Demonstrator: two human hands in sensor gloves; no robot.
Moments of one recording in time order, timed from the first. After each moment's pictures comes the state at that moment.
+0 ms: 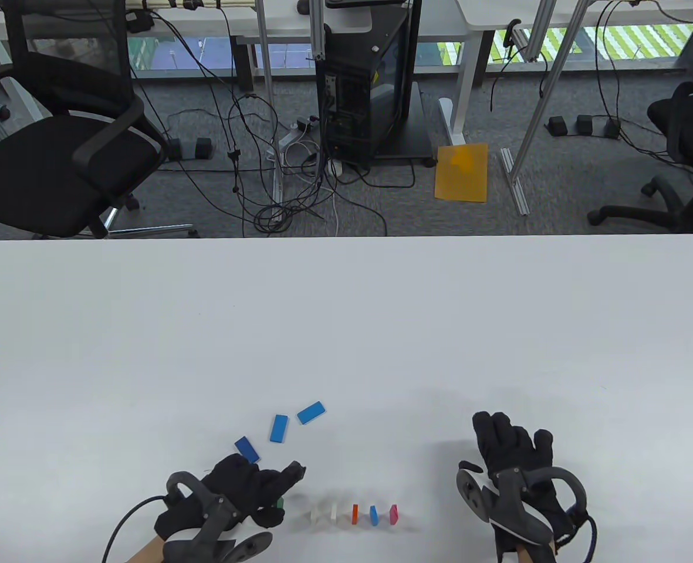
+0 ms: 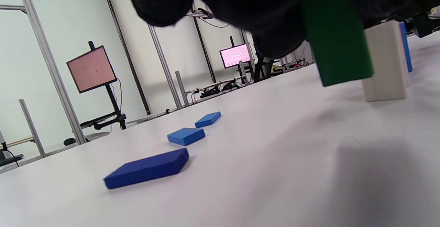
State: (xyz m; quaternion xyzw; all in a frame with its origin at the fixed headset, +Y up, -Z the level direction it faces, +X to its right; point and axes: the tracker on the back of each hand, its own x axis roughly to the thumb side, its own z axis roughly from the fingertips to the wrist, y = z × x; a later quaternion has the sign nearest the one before) left_hand -0.172 -0.747 -0.177 0.13 -0.36 -0.11 0.92; right_hand 0.197 -0.748 -0.208 -0.09 0.07 -0.98 0.18
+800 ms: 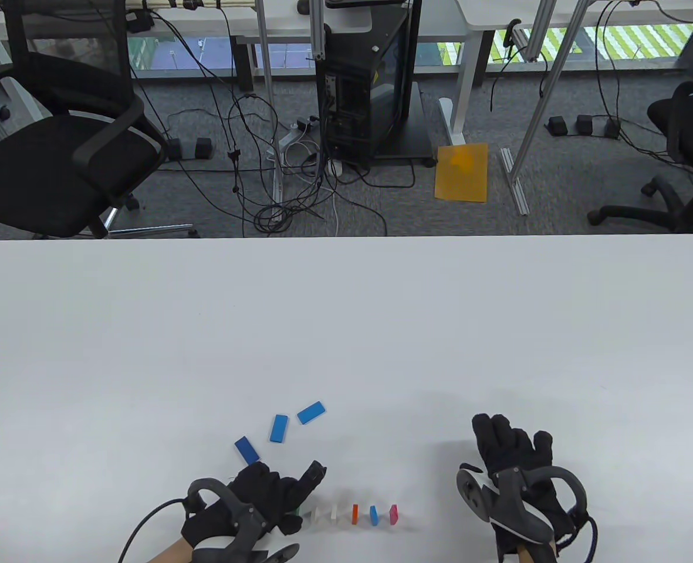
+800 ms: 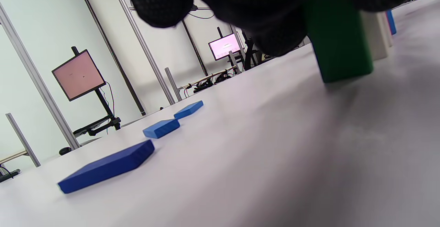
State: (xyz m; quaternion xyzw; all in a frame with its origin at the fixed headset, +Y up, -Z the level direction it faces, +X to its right) left_hand -0.147 -0.764 -0.170 0.14 -0.37 -0.17 0.90; right_hand 0.197 -0.748 -0.207 -0.09 0.05 -0.98 0.18
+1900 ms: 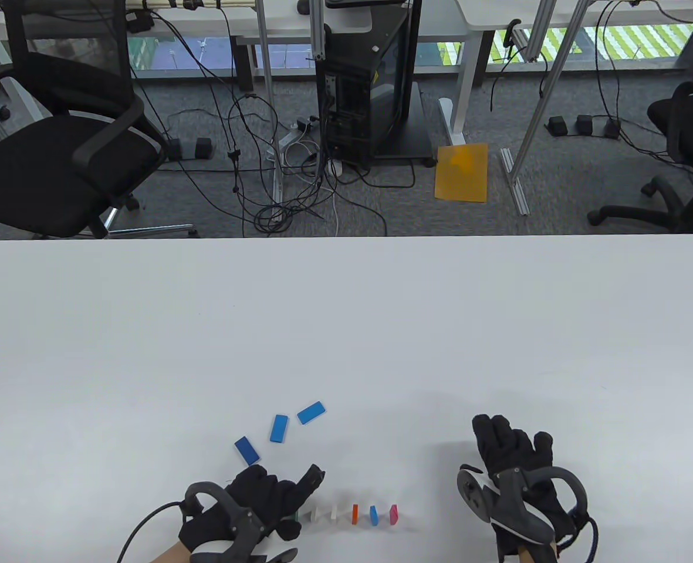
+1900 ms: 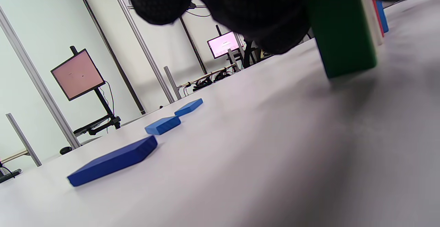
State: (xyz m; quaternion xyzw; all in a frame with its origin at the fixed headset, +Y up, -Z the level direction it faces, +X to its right) left_hand -0.149 -0.761 -0.166 0.14 -0.37 -0.17 0.90; right_hand 0.197 -0.748 -0.207 -0.09 0.05 -0.98 0.17
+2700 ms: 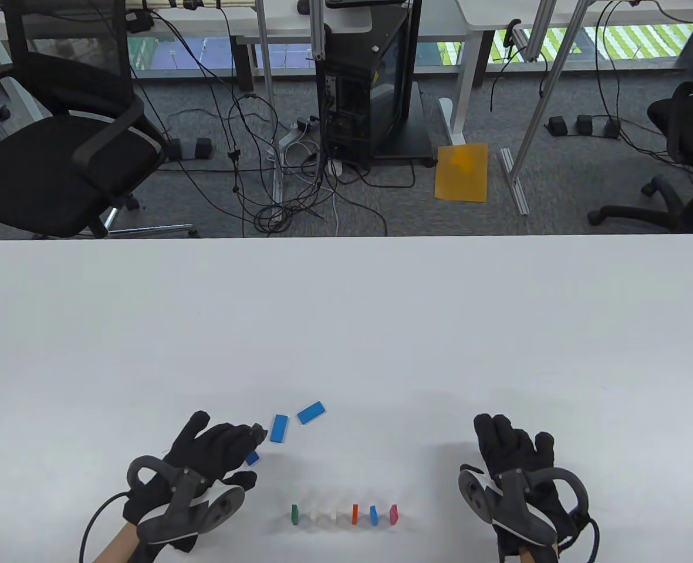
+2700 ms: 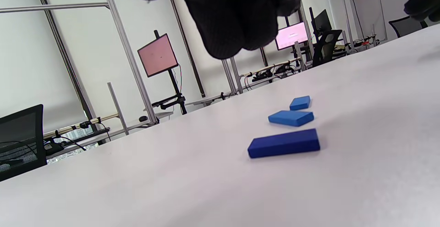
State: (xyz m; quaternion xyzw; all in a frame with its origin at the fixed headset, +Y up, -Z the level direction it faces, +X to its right) left_hand -0.226 -0.734 -0.212 0.10 -0.25 -0.13 0.95; right_hand 0.199 -0.748 -0.207 -0.09 0.05 -0.98 0.17
